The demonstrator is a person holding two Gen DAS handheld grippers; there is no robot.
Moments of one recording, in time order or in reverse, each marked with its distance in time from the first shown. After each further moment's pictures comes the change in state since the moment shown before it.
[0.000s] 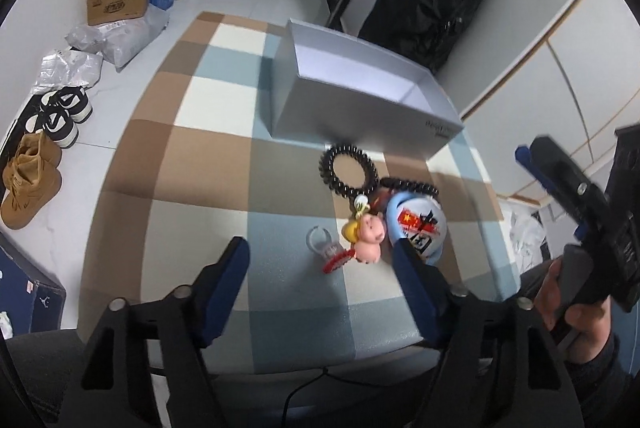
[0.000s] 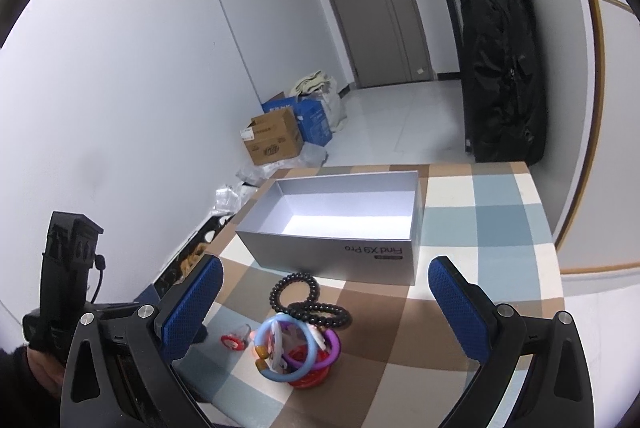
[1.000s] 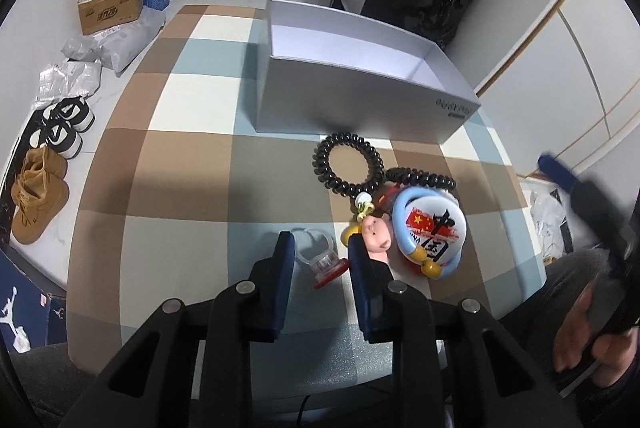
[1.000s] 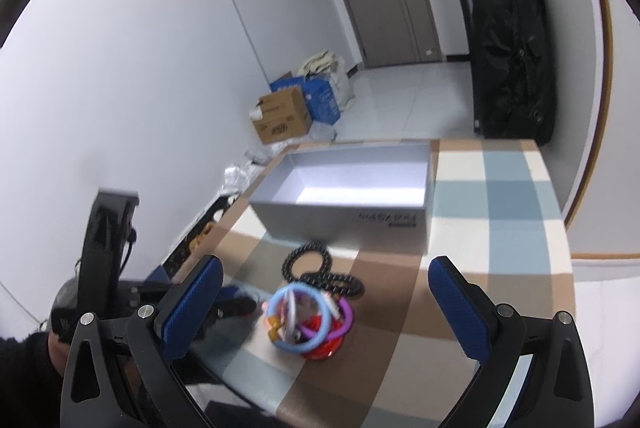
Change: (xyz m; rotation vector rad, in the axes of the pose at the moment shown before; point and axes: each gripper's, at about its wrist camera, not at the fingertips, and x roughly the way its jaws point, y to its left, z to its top) left arm 0.011 -0.003 0.006 0.051 0.028 0.060; right arm 0.000 0.006 -0.011 -0.010 0.092 0.034
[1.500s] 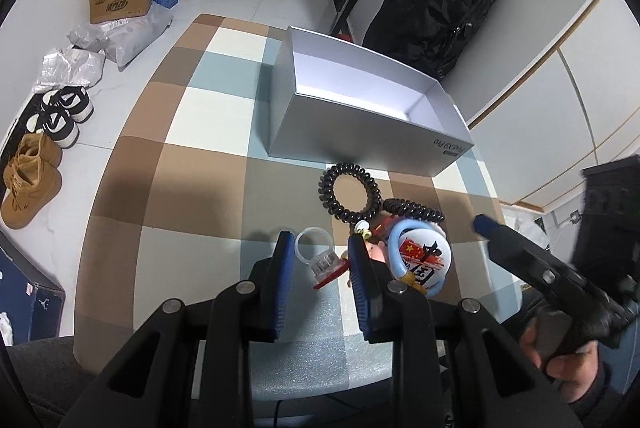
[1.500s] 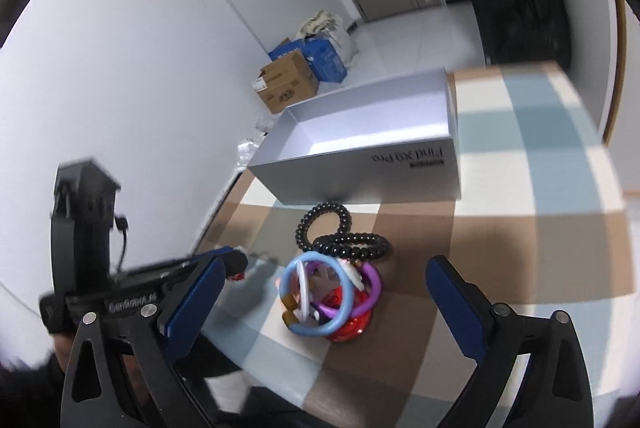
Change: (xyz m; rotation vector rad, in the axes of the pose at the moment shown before) left arm -0.007 0.009 0.011 -0.082 -0.048 -0.060; right arm 0.037 -0.020 -0.013 0.196 0.144 0.117
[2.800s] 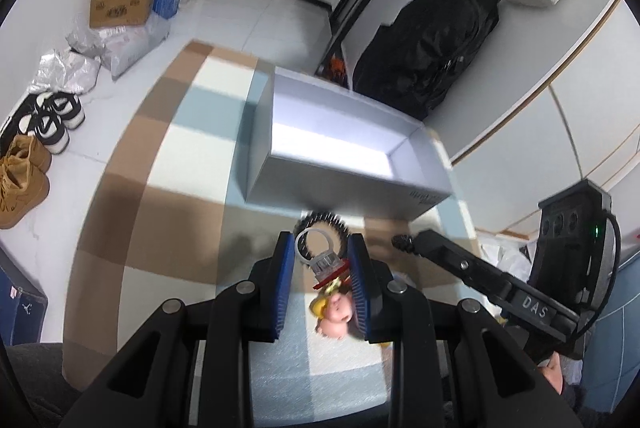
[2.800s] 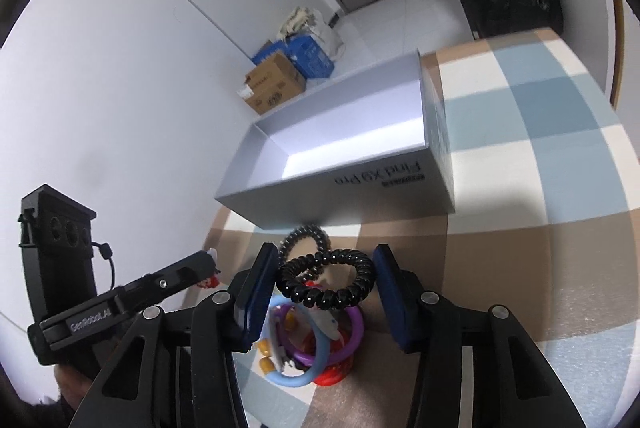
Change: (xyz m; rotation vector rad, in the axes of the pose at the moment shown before) left arm -0.011 -0.009 0.016 -0.046 -0.102 -0.052; right arm 0.013 -0.025 0.017 0.094 -0.003 0.019
